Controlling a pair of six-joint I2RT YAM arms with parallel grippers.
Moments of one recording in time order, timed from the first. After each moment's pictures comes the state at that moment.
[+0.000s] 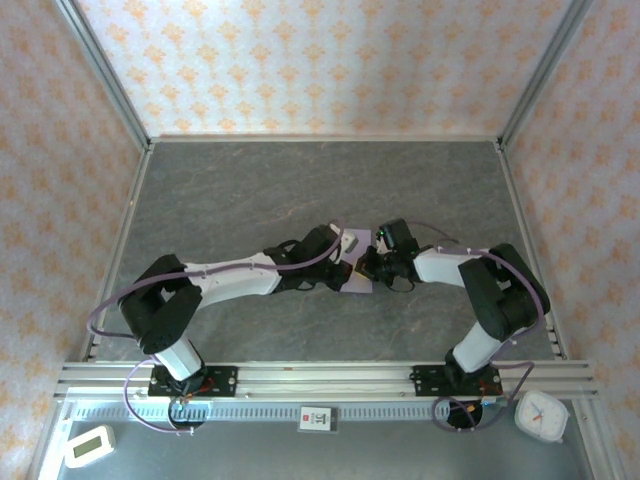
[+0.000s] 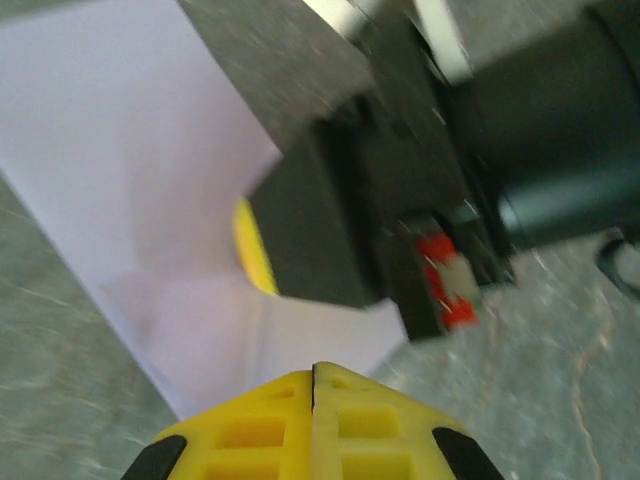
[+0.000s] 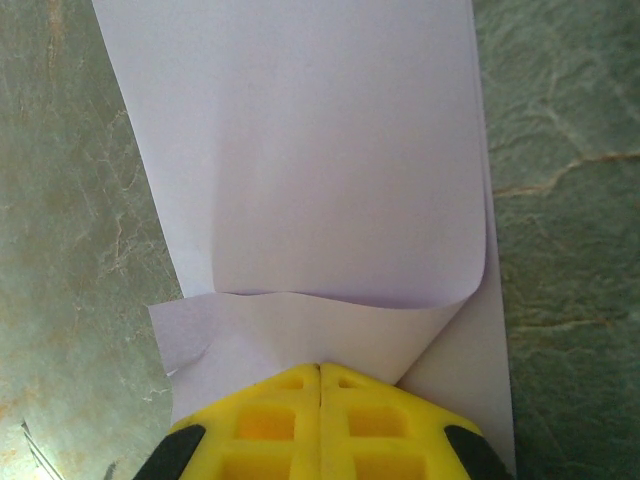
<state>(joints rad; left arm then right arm) -0.85 1.65 0.97 -0.14 0.14 -0.38 0.45 1.64 0.67 -0.03 -0.43 0.87</state>
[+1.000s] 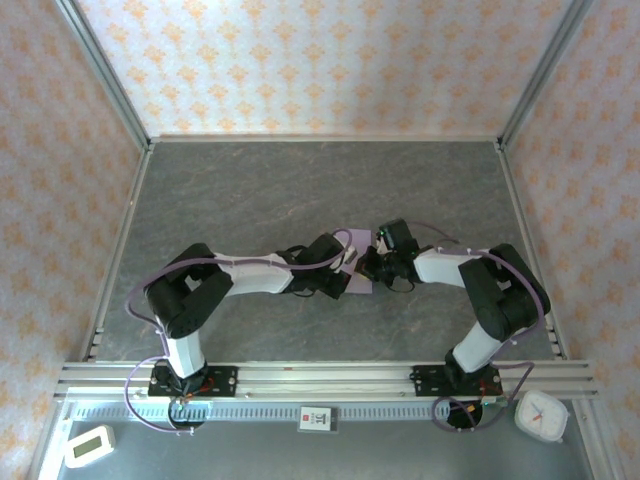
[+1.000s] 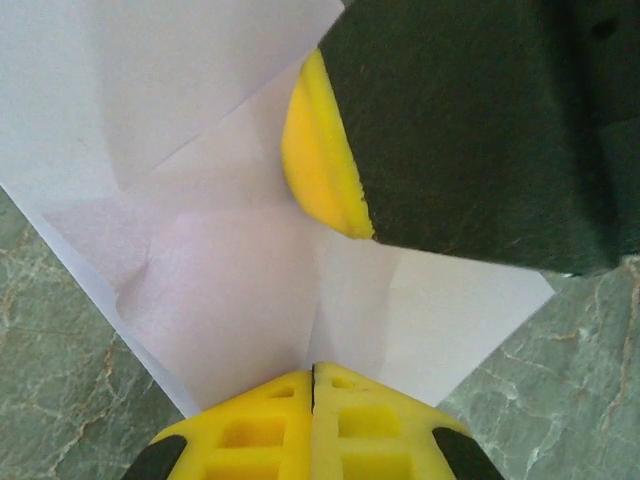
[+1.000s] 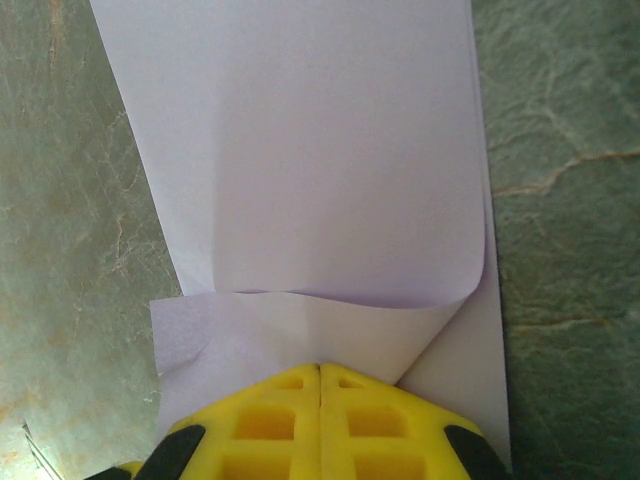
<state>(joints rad) -0.83 1.81 0.96 -0.11 0.15 -0.36 0.45 1.64 0.67 -0.02 -0.43 0.88</state>
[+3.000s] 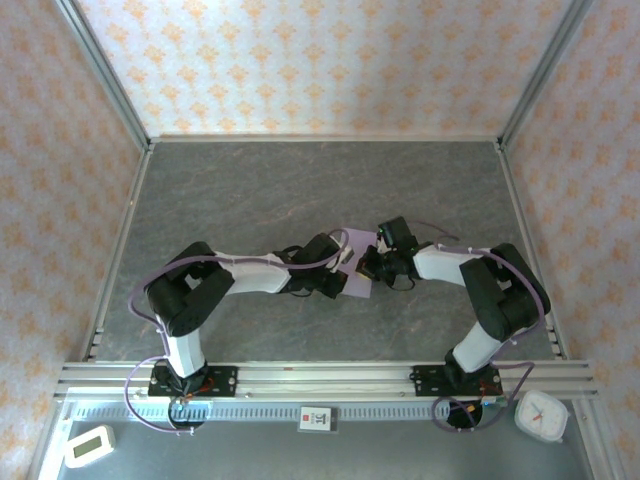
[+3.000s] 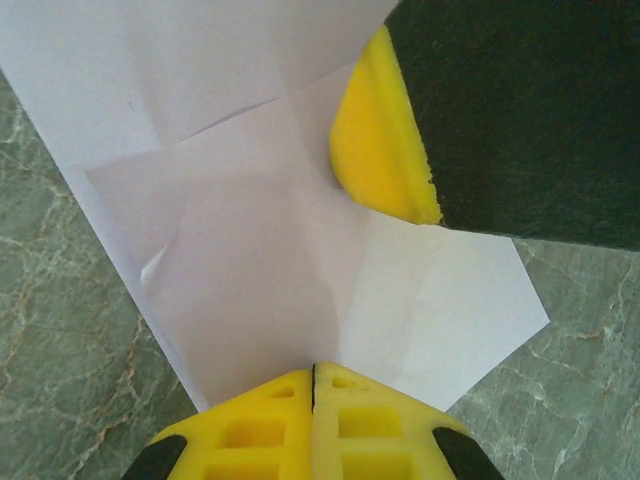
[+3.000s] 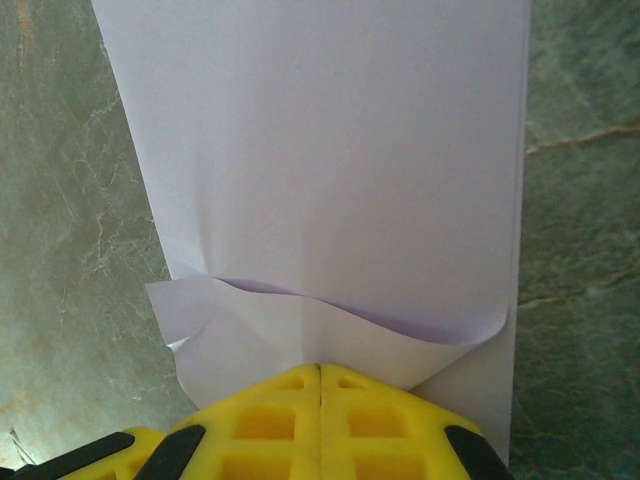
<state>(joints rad) -0.80 1.81 0.93 -0.06 0.18 -0.36 0.45 1.63 0.71 -0.11 -0.42 0.87</state>
